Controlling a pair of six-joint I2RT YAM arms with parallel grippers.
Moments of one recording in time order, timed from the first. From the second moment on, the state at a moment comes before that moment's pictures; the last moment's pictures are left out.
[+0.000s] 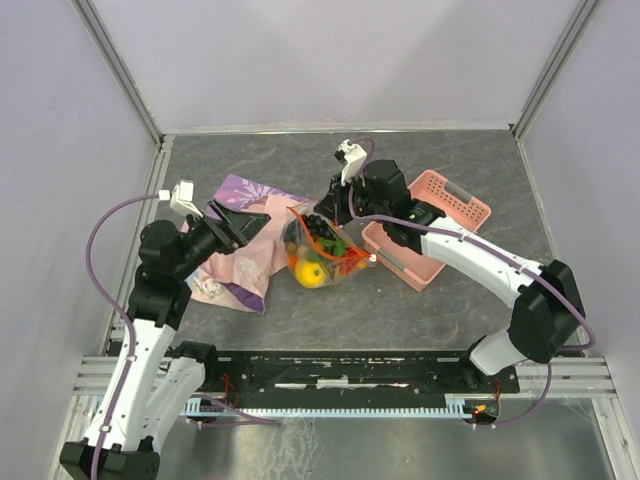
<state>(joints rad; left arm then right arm) -0.13 0.67 0.72 -0.15 0.49 -0.81 0.71 1.51 1.22 -0.05 -0.26 0.31</state>
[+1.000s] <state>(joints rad) -1.02 1.29 1.26 -0.80 -0.54 -1.09 0.71 1.50 1.17 0.00 -0.16 0.40</state>
